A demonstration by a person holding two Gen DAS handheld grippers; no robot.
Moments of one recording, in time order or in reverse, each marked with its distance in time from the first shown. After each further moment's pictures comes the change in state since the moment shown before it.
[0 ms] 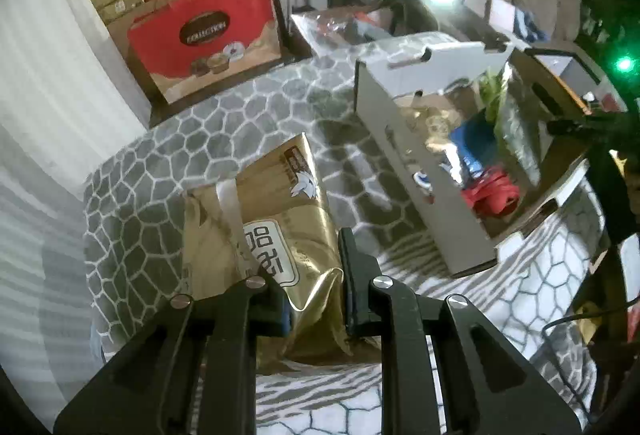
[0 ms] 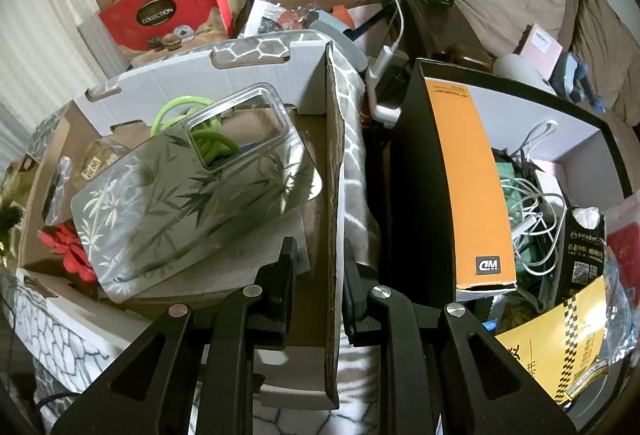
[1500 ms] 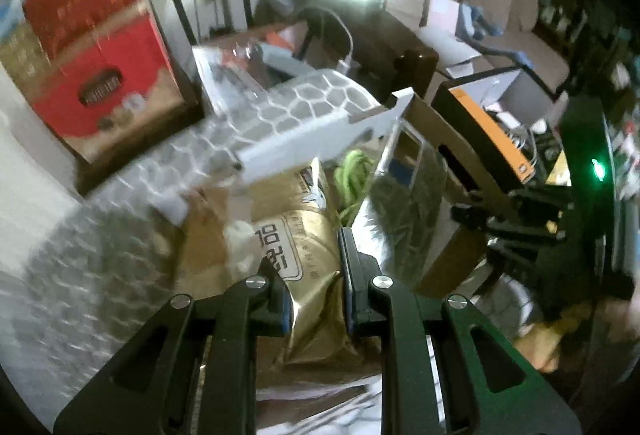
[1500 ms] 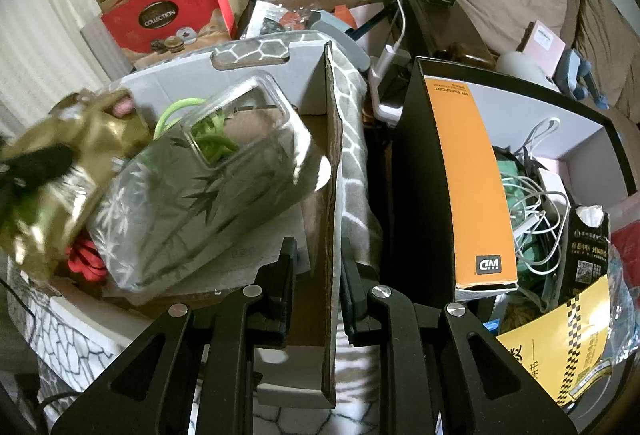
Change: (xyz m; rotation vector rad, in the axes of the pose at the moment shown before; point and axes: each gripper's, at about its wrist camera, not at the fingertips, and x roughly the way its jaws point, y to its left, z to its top) left arm 0.033 -0.142 0.108 0.051 0.036 -0.159; right arm -0.001 0.001 0.000 0.000 -0.002 0.018
